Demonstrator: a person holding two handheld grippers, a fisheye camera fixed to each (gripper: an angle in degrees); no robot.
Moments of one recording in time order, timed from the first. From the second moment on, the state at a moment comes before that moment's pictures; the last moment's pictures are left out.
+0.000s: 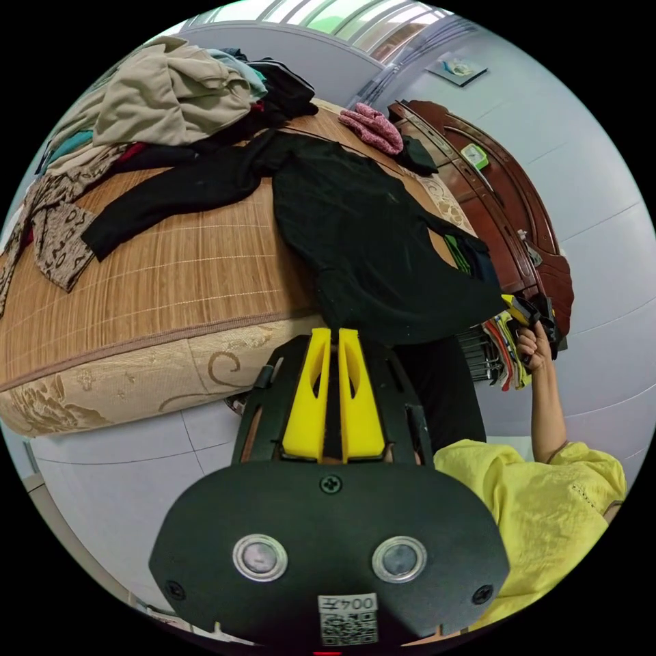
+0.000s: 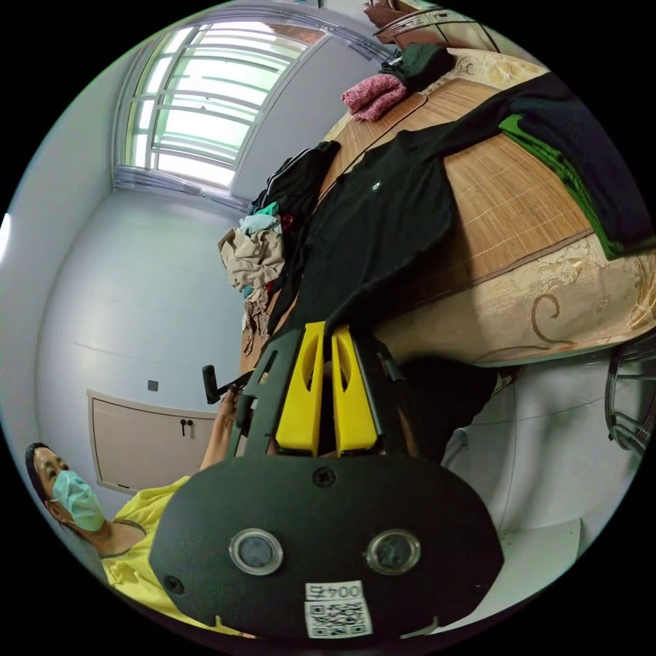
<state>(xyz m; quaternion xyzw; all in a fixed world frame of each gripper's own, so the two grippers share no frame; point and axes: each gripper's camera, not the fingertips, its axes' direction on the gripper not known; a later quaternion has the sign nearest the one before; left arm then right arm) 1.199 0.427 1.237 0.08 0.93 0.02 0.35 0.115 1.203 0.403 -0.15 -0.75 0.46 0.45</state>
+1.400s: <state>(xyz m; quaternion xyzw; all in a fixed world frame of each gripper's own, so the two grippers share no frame) 1.239 0.526 1.335 0.05 0.93 0.05 0.35 -0.021 1.187 0.257 -0.31 -0.63 0.38 0.61</state>
